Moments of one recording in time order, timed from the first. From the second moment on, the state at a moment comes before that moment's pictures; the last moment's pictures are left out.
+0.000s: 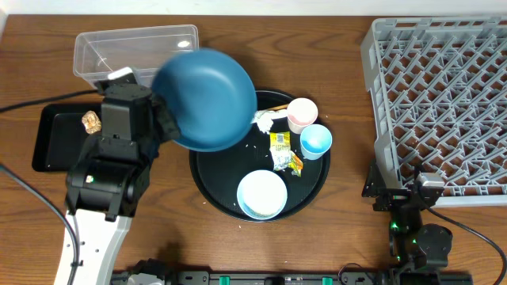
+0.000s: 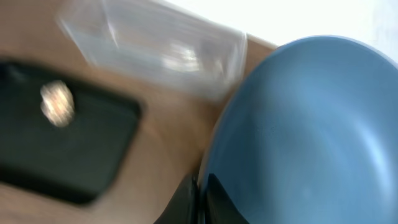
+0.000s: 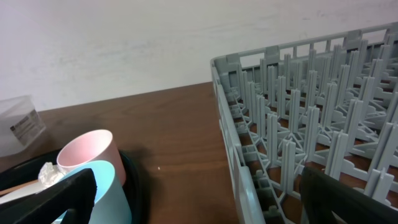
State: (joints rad) left arm -0.18 1.09 1.19 -0.84 -0.18 -0.52; right arm -0.02 0.01 0.01 -0.07 -0.05 0.22
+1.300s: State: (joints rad) left arm -0.26 1.30 1.19 -0.83 0.09 -0.39; right arm -0.02 0.13 0.06 0.05 -0.44 1.01
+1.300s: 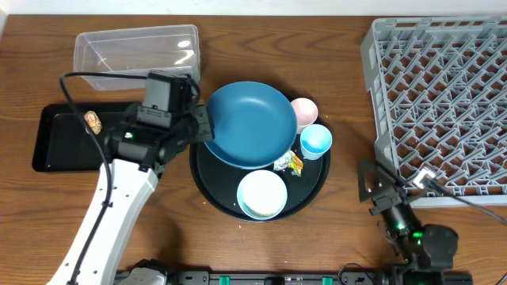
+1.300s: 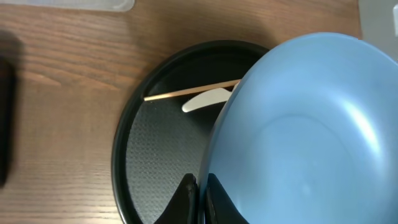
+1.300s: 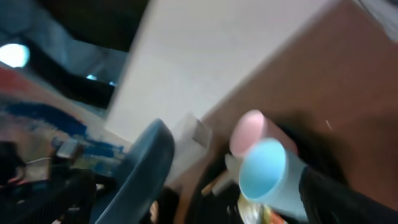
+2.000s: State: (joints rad) left arm -0.28 1.30 1.19 -0.81 0.07 -0.39; right arm 0.15 1.17 1.23 -0.82 -0.38 0.45
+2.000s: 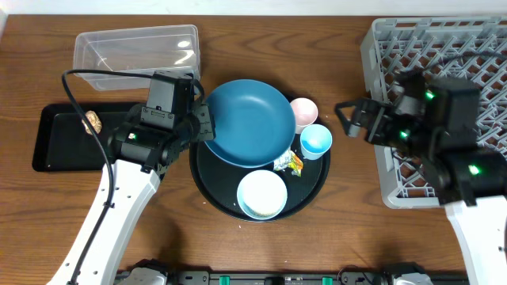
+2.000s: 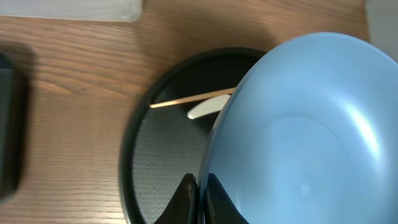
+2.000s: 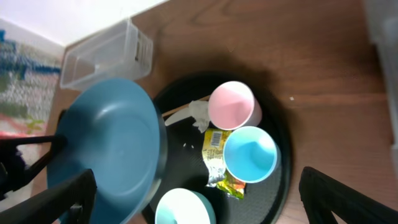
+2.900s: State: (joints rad) left arm -0.33 1.30 1.19 -0.85 0.00 -0.39; right arm 0.31 1.52 1.46 -1.01 -0.28 0.51
